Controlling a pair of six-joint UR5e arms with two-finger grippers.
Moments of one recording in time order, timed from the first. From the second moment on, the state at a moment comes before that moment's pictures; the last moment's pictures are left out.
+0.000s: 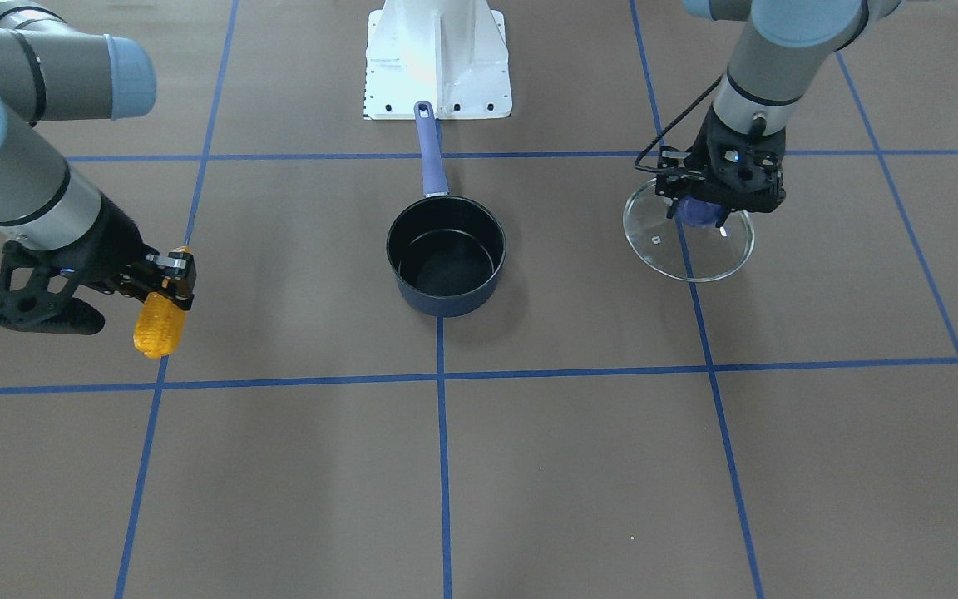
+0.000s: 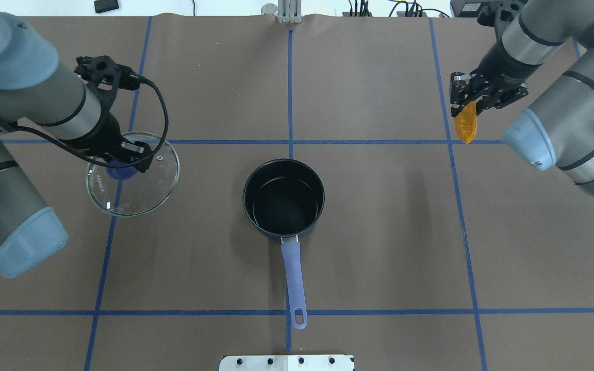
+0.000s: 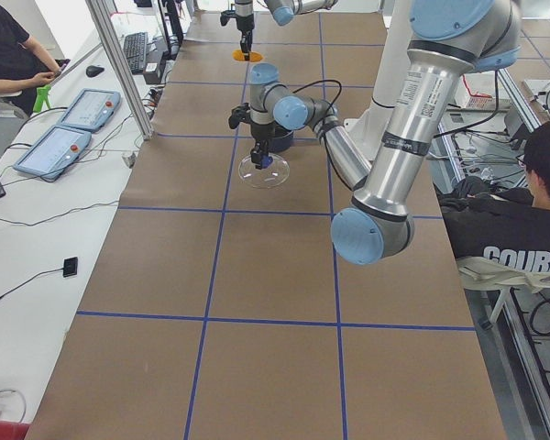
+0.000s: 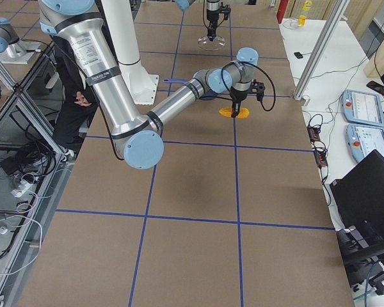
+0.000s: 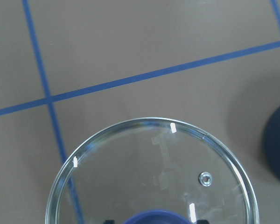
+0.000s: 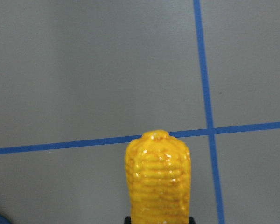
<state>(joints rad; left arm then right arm) -0.84 -1.85 -2.05 -1.42 -2.03 -0.59 0.95 -1.03 1.77 -1.71 2.23 0.98</state>
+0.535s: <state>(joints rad) -0.97 -1.64 -1.85 -1.82 -2.12 -0.40 0.77 -0.90 1.77 -1.71 2.09 1.24</state>
